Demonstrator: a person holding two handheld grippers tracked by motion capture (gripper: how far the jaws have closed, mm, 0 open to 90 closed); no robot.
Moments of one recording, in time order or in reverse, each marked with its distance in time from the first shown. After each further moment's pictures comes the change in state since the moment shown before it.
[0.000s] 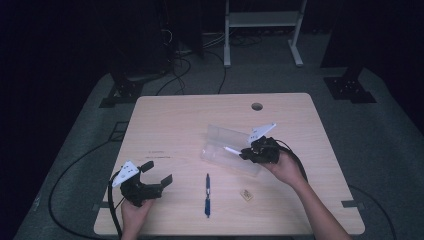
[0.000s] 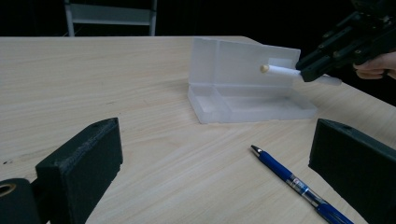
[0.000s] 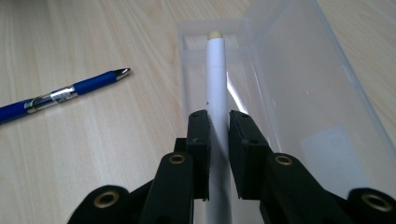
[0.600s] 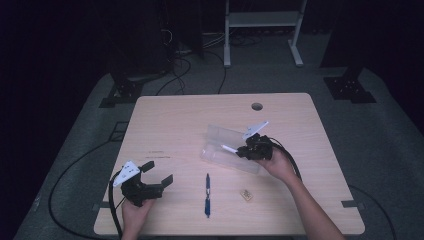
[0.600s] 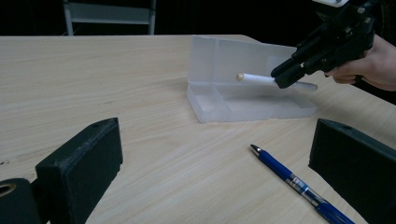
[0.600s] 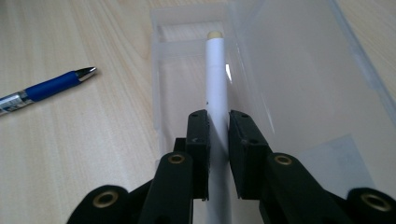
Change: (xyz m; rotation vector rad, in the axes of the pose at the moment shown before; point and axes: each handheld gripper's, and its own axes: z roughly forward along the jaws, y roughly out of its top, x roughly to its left) left arm 0.000 0.000 0.002 0.000 -0.002 0.001; right arm -0.018 0.000 0.032 0.037 -0.002 0.034
